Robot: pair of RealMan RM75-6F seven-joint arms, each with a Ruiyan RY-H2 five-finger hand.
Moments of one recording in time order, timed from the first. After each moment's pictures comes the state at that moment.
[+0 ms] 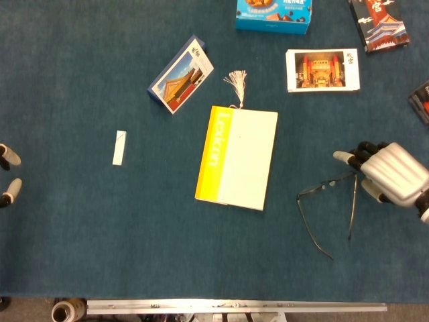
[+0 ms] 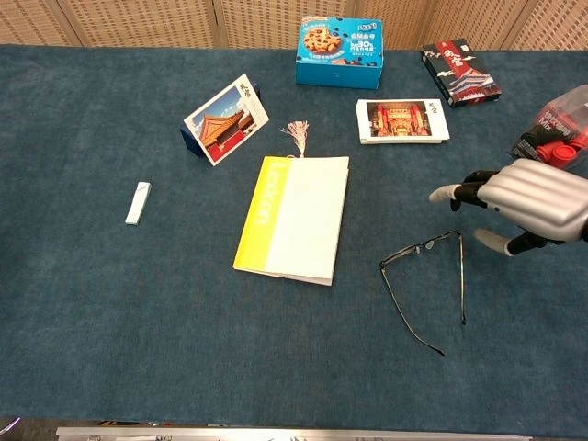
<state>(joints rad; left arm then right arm) -0.12 -1.06 0.00 -1.69 1.50 1.39 -0.01 0.46 -1.25 -0.10 -1.55 -1.66 1.00 -0.24</state>
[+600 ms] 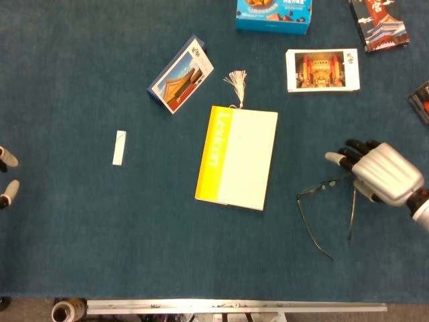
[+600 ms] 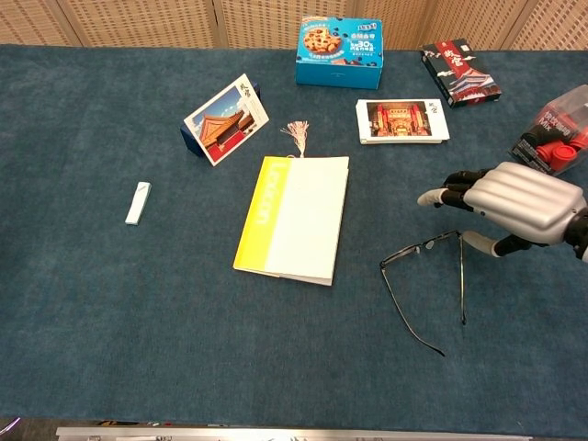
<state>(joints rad) -0.12 -1.07 0.00 -1.67 1.49 1.39 -0.03 0.47 -1.30 -0.10 -1.50 -1.68 1.01 -0.24</state>
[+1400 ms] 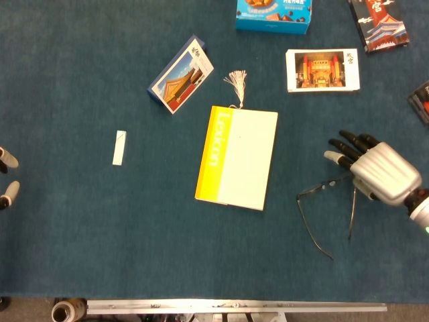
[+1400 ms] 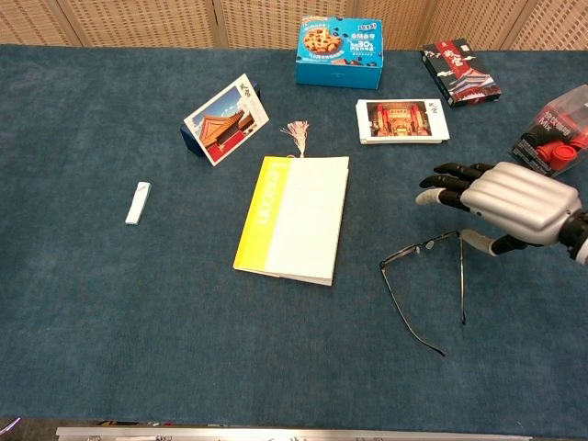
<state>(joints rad) -0.12 -1.07 0.01 -1.67 1.49 1.39 -0.03 0.47 -1.33 -0.11 -1.47 -1.67 1.02 -0.27</state>
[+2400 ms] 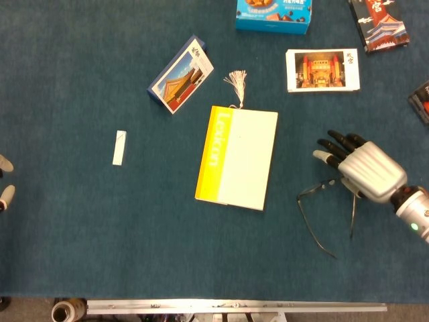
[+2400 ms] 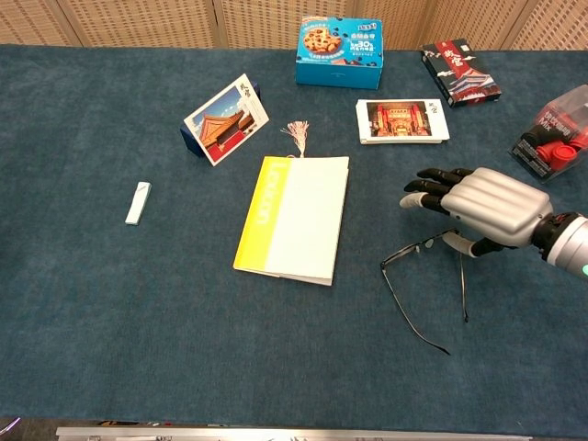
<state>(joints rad) -0.10 -1.07 0.01 -1.66 1.49 1.40 -0.06 0.49 -1.42 -0.10 -1.38 -1.66 1.01 -0.26</state>
